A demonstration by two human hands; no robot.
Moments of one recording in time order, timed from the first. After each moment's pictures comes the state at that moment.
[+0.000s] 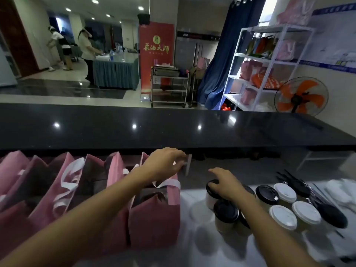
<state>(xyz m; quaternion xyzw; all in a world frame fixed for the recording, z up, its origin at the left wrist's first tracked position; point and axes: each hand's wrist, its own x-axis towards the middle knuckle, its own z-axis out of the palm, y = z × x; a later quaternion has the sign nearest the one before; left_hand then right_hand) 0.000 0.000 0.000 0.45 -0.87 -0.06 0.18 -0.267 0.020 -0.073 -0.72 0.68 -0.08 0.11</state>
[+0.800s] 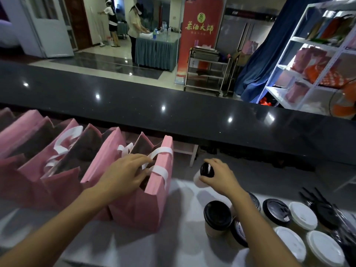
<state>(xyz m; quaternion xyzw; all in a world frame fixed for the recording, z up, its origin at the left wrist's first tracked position) 0.024 0.068 -0.059 0.62 -0.75 -0.06 0.23 -0.296 -0.034 -0.102 -0.77 0.61 -0.09 0.16</state>
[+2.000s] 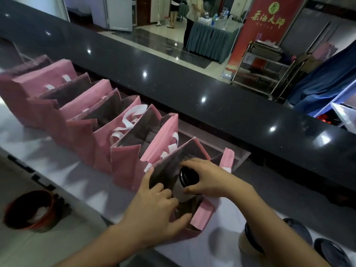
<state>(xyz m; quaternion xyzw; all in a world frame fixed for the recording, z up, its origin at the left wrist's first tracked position) 0.024 0.182 -0.086 0.67 -0.71 0.07 0.19 -0.110 0.015 -0.040 -0.93 0.30 0.07 0.22</state>
